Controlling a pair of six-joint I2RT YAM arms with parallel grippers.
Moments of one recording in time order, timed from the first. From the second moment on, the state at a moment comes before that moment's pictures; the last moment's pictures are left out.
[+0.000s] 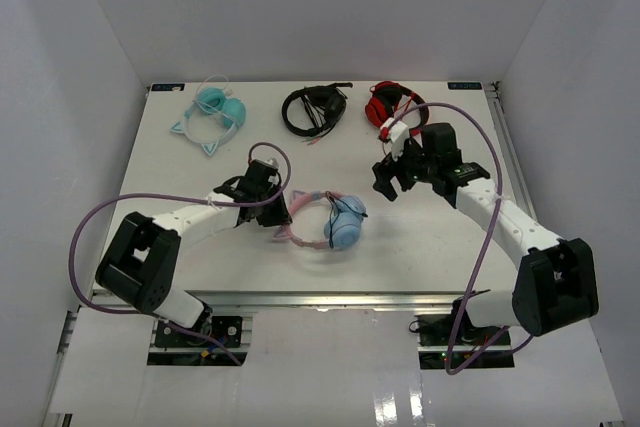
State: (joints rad) left arm -0.54 1.49 0.79 -0.27 0.08 -0.66; right arm 0.38 1.34 0.95 -0.29 -0.40 -0.39
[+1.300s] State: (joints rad) left arm -0.43 0.82 0.72 -0.21 0.17 -0.39; right arm 0.17 0.87 0.66 -0.27 -0.30 -0.13
